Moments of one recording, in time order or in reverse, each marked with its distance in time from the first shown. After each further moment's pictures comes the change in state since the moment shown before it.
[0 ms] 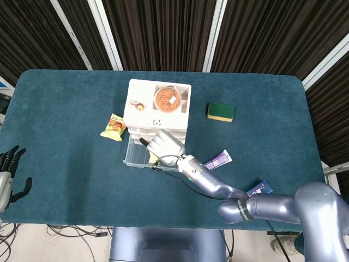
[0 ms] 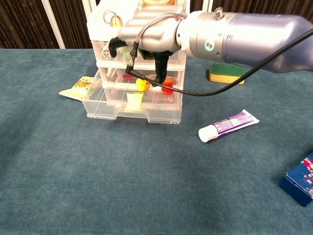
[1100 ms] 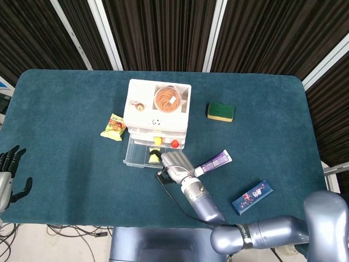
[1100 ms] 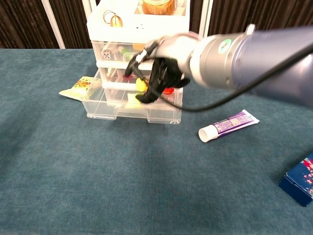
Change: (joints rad) left arm 0.000 -0.001 0.001 0.001 0.007 0.004 -0.001; right arm -0.150 -0.043 0.210 -0.456 0.681 0.247 0.100
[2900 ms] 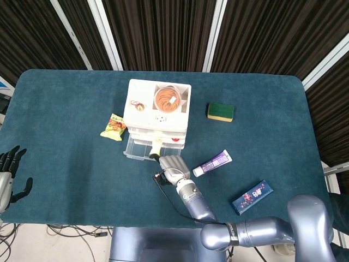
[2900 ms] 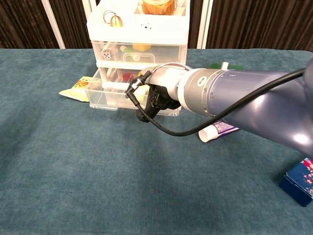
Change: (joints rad) left arm 0.001 0.001 0.002 -0.002 0.003 0.001 -0.001; right arm -0.015 -0.154 -0.008 0.153 0.023 -0.027 -0.045
